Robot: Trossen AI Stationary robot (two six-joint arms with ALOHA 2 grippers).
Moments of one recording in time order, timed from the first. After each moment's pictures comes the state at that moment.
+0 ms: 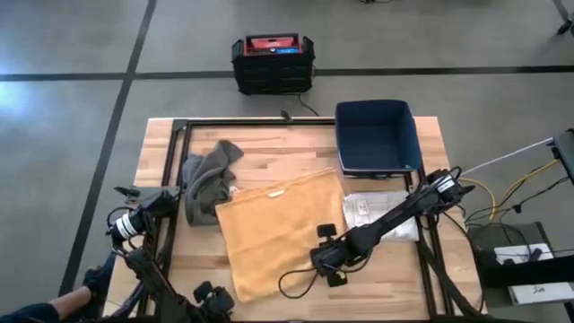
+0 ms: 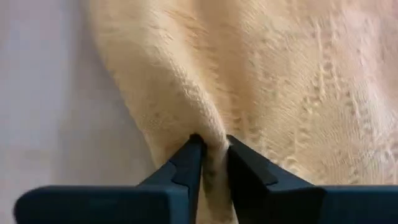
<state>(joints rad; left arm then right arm) -1.09 2.05 1.45 -0.75 -0.46 -1.71 0.50 1.97 1.21 -0.51 0.09 0.26</state>
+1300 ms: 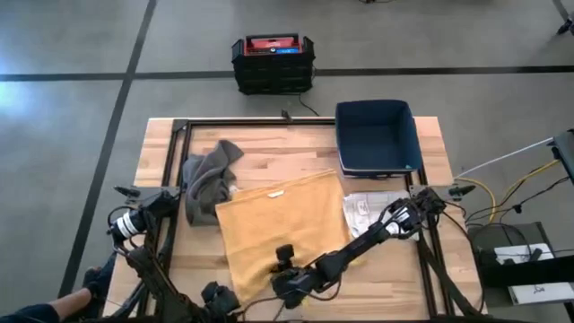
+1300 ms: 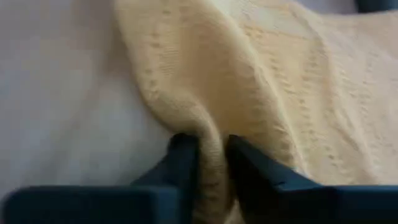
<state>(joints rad) -1.07 2.05 1.44 -0.68 -0.59 -1.72 0.52 2.41 1.62 -0.12 0.47 0.05</state>
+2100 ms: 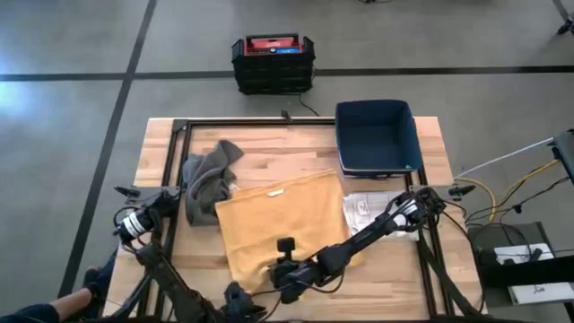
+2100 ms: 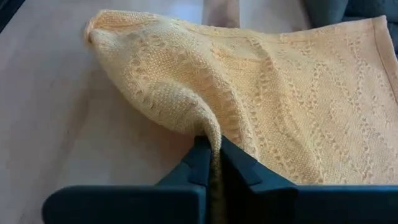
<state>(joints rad) -0.96 2.07 1.51 -0.47 -0.74 -1.40 0.50 2.32 1.62 -0.16 0.46 0.12</state>
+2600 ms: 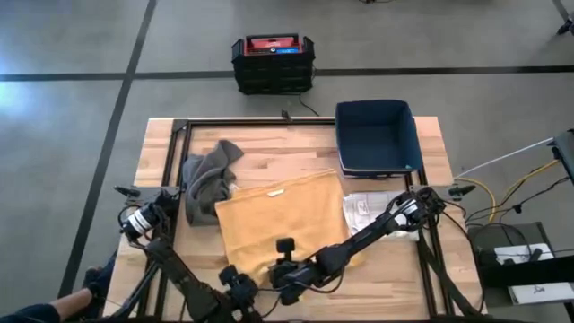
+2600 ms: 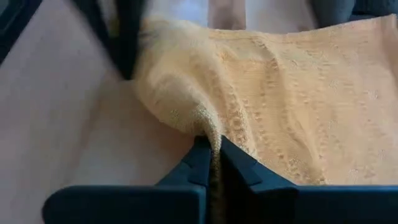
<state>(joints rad) -0.91 2.07 1.51 -0.87 -0.59 -1.50 0.50 2.31 1.67 -0.24 0.41 0.14</state>
